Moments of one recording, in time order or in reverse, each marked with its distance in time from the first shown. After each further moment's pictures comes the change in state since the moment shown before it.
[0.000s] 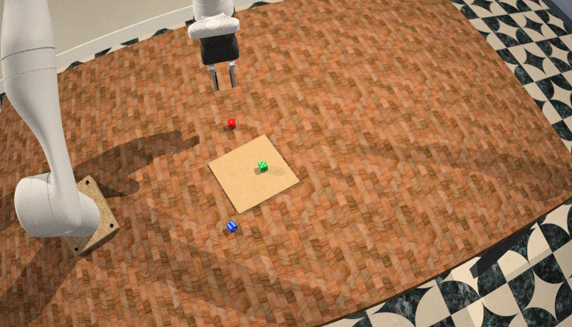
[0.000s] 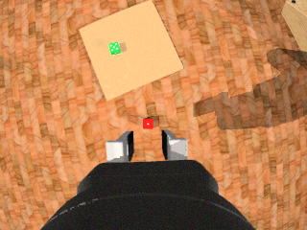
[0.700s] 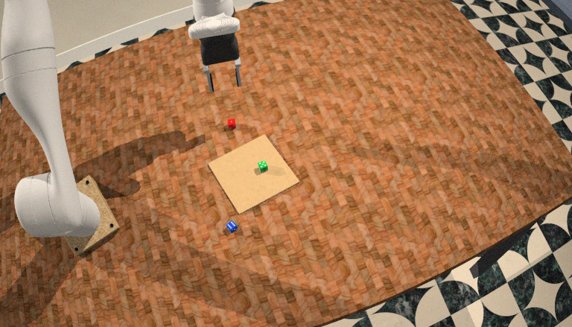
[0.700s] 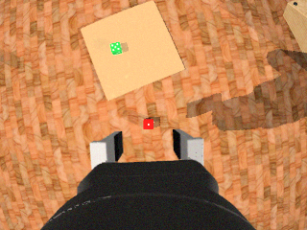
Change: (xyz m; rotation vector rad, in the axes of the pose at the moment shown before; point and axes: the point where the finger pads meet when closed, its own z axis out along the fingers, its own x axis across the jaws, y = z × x) arm -0.001 0.000 0.001 0.005 -0.002 -0.011
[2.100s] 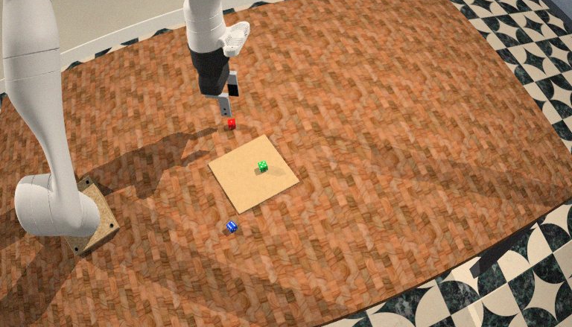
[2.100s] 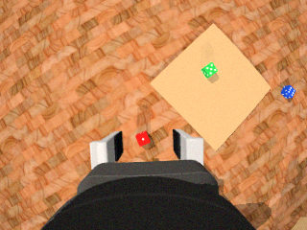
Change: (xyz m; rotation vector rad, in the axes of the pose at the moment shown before) arm -0.004 -0.016 0.044 0.024 0.018 -1.181
